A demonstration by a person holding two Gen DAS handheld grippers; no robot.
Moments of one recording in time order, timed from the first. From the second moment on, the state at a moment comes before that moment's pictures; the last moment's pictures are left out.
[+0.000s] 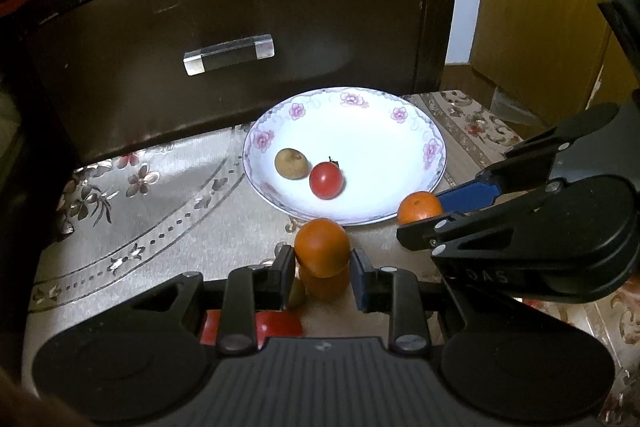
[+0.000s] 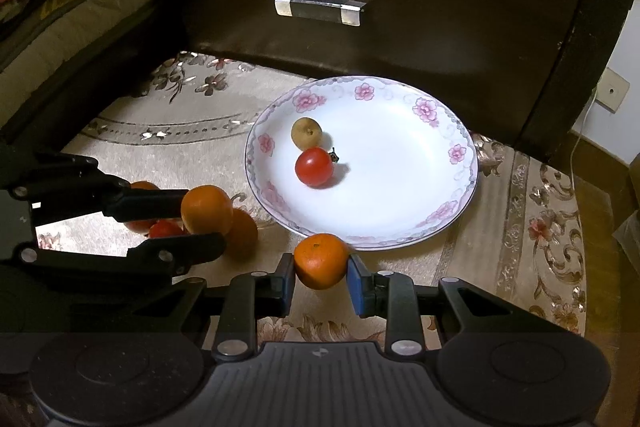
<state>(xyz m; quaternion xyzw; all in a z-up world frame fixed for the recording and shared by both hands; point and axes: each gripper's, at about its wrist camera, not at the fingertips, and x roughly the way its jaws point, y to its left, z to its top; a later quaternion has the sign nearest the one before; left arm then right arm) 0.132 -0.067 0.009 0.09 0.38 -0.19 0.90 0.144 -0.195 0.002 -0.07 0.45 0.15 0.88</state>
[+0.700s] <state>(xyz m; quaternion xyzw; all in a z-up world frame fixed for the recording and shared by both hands) 0.171 -0.078 0.005 0.07 0.37 -0.18 0.91 0.171 -0.208 -0.002 -0.06 0.42 0.12 0.90</state>
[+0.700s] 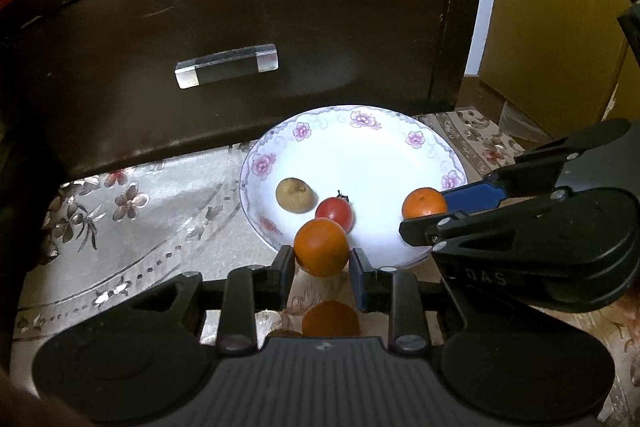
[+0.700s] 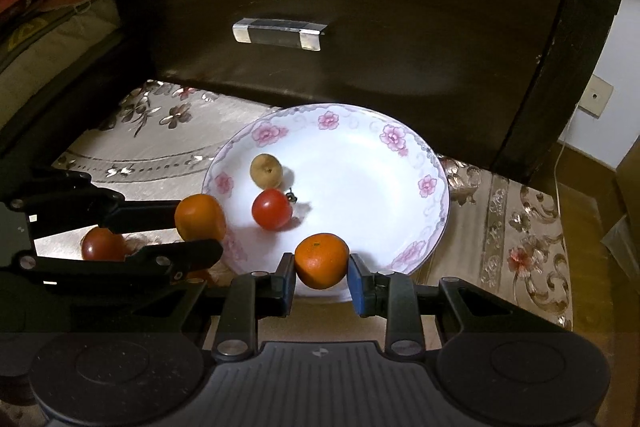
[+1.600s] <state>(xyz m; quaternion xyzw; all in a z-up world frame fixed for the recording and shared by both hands) 0.175 -0.078 0.008 0.07 0.37 -0.16 0.91 0.173 -0.211 -0.001 -0.05 0.41 0.11 0.90</state>
